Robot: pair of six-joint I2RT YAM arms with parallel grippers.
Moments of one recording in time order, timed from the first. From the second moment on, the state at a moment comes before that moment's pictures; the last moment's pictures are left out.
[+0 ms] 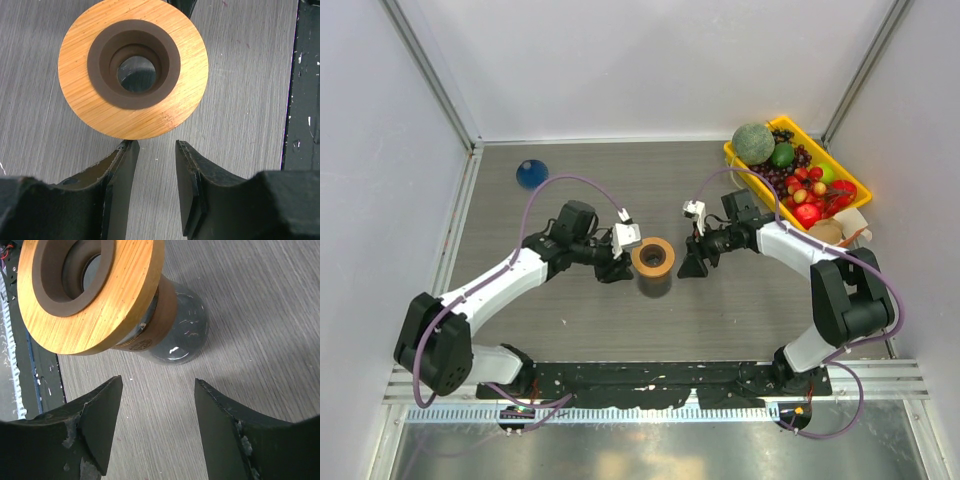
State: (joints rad) left arm -0.55 1.33 0.88 -0.34 0.68 0.52; right arm 0.33 1.56 0.93 -0.40 -0.91 -0.43
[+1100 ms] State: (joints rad) left arm -0.58 1.41 0.93 -0.27 0.62 0.36; right arm 0.34 1.57 0.93 -0.40 -0.94 -0.44
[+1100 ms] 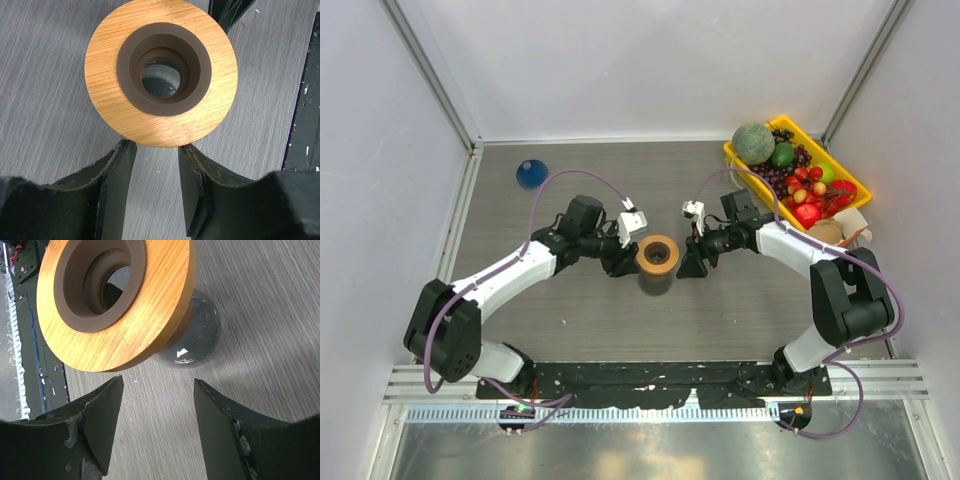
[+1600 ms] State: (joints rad) left arm -0.49 1.32 0.91 -0.30 0.70 0.36; right arm 0.34 1.46 0.93 -0.50 -0.93 -0.51
